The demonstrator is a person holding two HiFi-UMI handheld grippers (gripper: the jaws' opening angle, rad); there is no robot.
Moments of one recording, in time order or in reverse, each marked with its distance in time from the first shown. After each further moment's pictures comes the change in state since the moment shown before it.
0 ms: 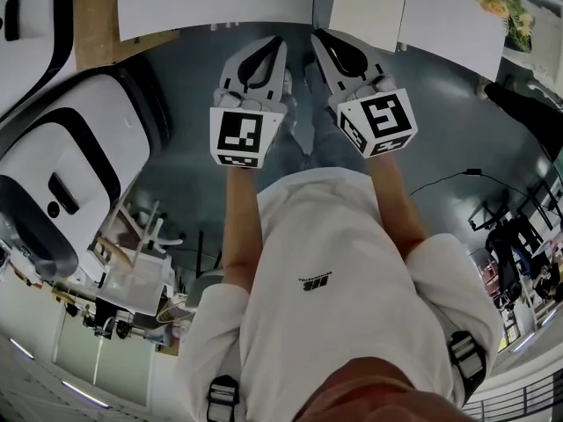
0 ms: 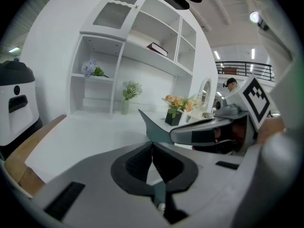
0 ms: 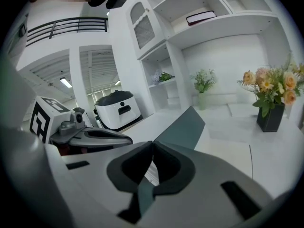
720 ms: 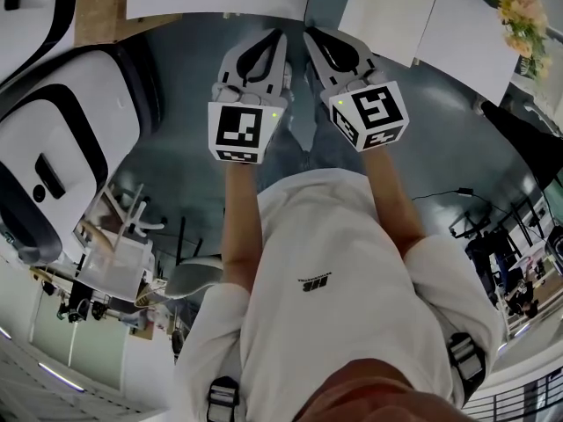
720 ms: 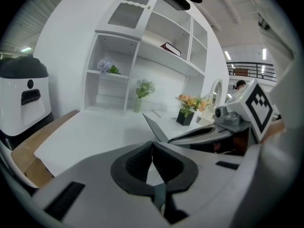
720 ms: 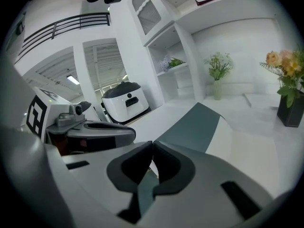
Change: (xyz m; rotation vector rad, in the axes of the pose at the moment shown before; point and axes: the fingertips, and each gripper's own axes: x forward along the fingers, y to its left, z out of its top) left arm -0.007 0.045 -0.019 -0.068 -0.004 0.102; right arm 0.056 0.029 -0.024 -0.019 0.086 0.113
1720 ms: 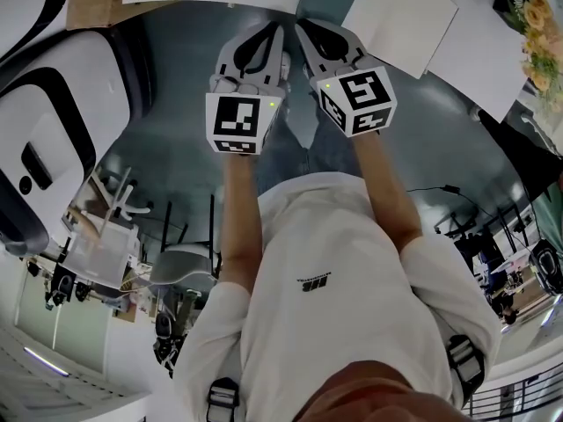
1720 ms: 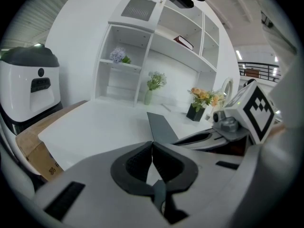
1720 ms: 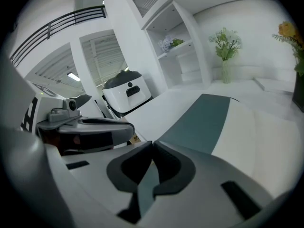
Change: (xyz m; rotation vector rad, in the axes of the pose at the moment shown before) left arm 0.010 0.035 -0.038 -0.075 0.037 0.081; right arm 0.056 0.006 -0.039 0.019 0.105 0.061
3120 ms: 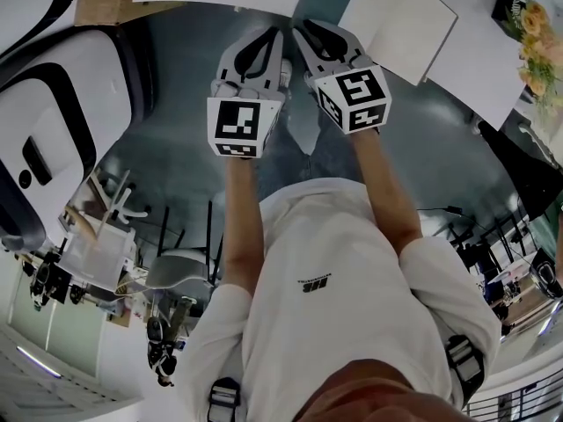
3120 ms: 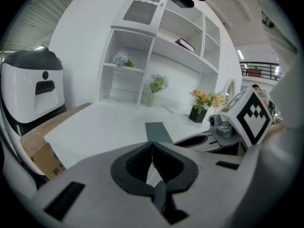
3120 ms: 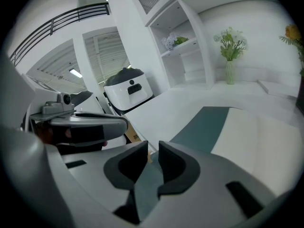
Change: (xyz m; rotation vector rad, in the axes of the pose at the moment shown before) left arm -0.010 0.005 0.003 -0.006 -0.020 0.036; right arm 0.008 0.001 -0.003 -0.040 0.018 0.010
